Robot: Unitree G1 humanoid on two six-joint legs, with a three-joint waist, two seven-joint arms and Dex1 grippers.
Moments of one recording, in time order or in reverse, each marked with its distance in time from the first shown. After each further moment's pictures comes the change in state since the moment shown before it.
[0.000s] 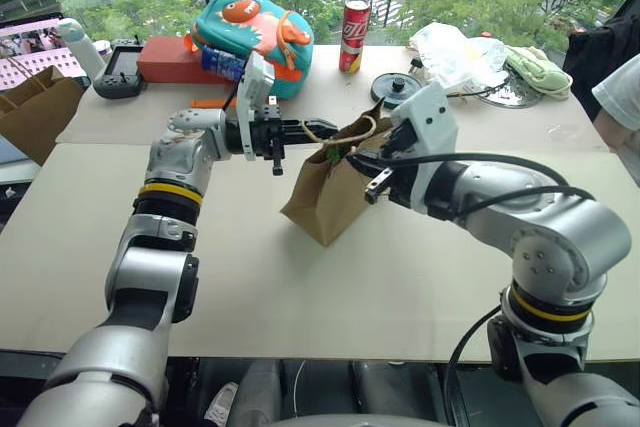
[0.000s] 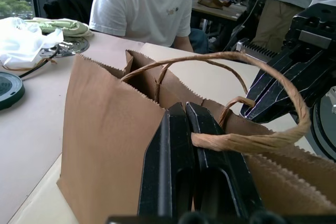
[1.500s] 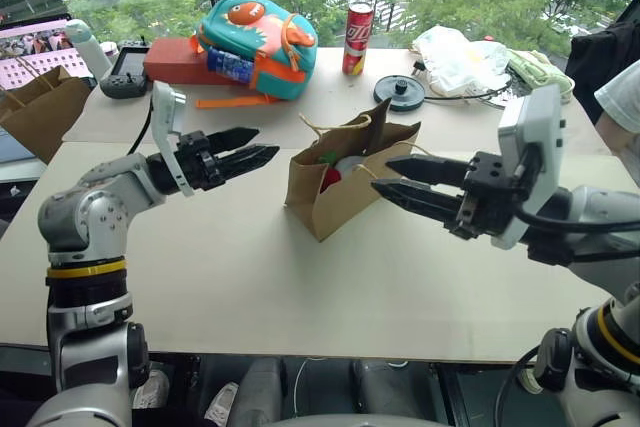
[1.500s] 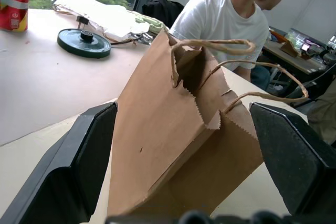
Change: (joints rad) left arm 0.468 0.184 0.293 -0.746 -0.301 0.556 0.429; right arm 0.123 -0.206 -0.388 -0.184 0.521 -0.052 0.146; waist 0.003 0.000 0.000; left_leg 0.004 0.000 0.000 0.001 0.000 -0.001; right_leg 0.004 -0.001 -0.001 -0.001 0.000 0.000
